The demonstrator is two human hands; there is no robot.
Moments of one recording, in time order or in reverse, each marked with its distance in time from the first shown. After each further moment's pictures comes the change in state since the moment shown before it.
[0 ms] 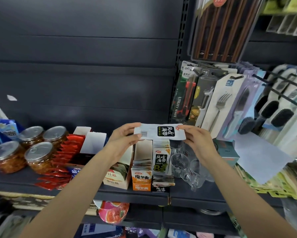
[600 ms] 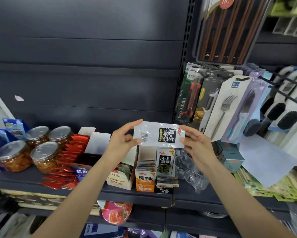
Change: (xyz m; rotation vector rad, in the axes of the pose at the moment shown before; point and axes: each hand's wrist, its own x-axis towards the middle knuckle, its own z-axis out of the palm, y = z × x) left_hand -0.021 0.001 -0.008 0.276 0.042 0.261; right_hand -0.009 0.015 0.009 0.140 -0.097 -0.013
